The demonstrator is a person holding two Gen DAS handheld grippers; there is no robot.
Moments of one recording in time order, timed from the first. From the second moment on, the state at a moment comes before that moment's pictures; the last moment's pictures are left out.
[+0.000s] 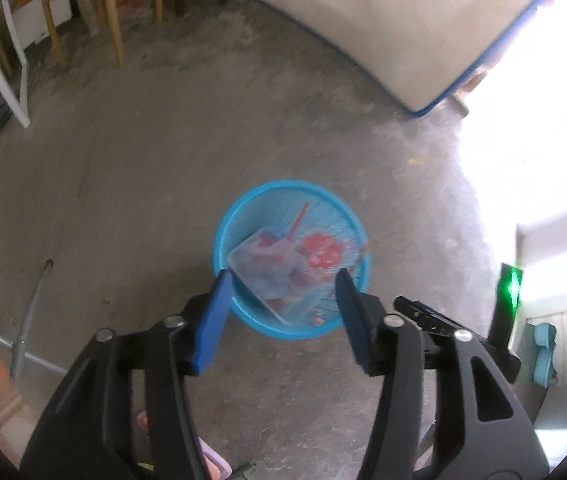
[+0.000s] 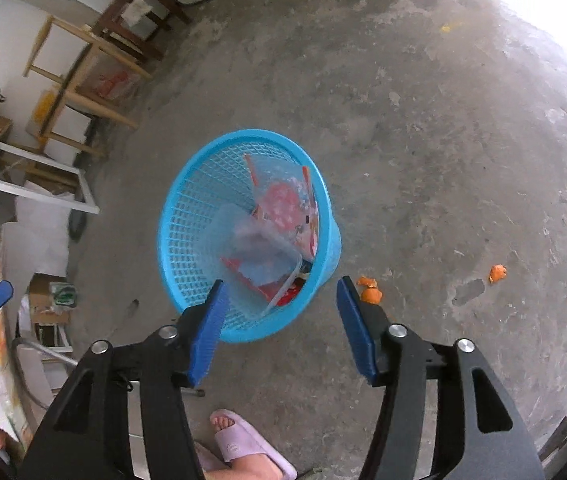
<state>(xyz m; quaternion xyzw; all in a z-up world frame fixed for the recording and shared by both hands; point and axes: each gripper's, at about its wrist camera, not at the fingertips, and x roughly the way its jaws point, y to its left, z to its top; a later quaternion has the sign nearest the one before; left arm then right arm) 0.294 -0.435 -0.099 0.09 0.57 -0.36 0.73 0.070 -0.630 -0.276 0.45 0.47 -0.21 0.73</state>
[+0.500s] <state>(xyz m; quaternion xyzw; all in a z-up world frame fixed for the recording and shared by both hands) 0.197 -0.235 0.015 0.01 0.41 -0.35 0.84 0.037 -0.560 -0.154 0.39 0.44 -0.08 0.80</state>
